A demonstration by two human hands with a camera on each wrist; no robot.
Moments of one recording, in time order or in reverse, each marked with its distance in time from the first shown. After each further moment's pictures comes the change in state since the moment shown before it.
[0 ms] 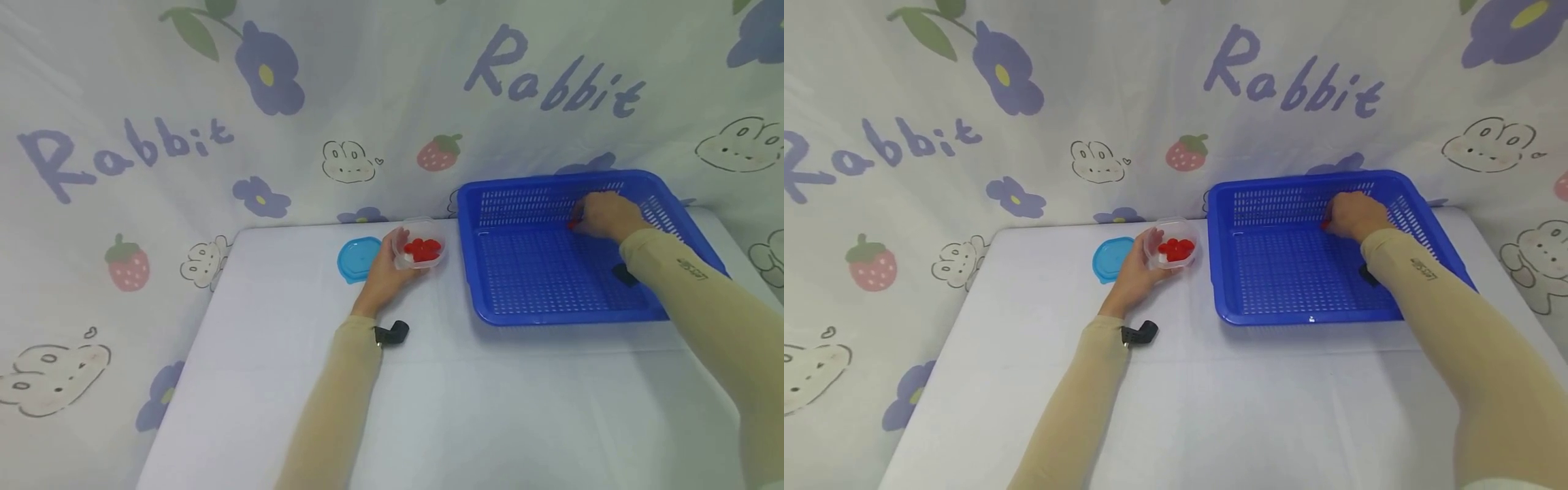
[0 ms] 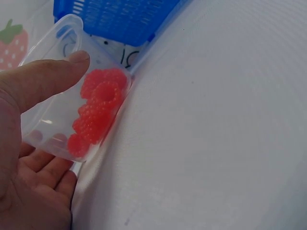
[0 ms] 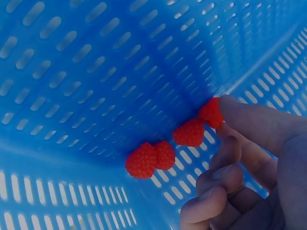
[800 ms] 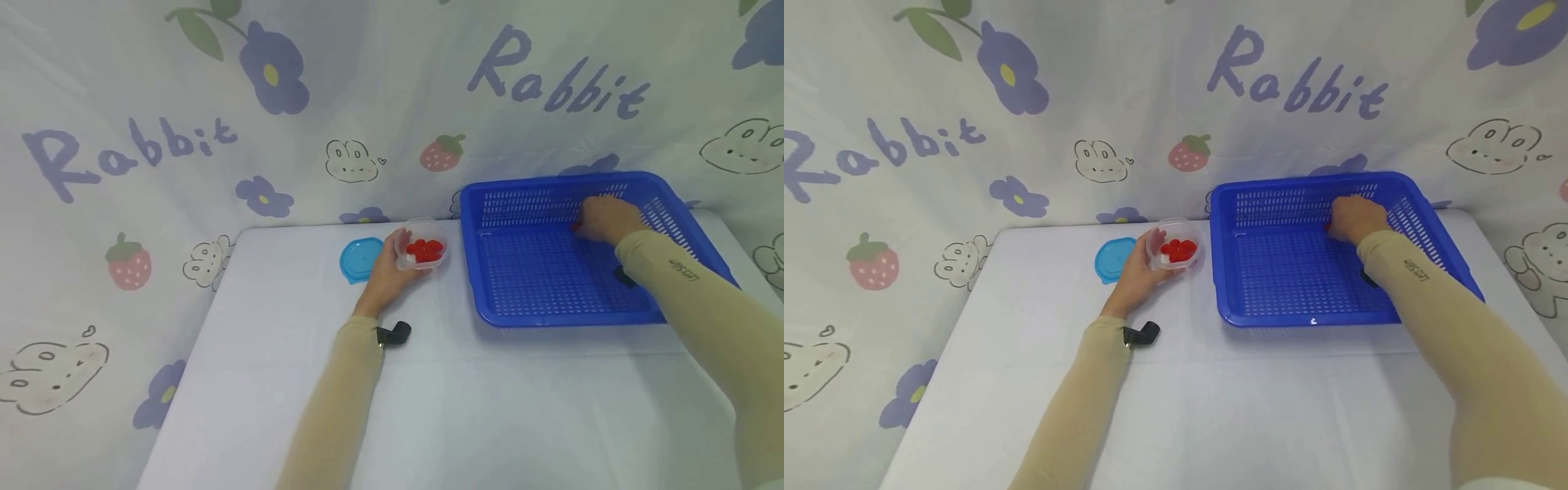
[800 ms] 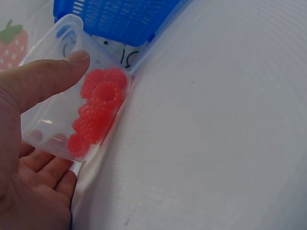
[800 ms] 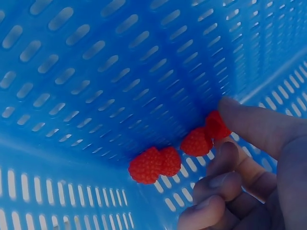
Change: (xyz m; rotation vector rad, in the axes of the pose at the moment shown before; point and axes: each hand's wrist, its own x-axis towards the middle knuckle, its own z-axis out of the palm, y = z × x) left_hand -0.001 0.000 0.000 0.020 0.008 -0.026; right_hand 0.007 0.004 0.007 -0.008 0.007 0.027
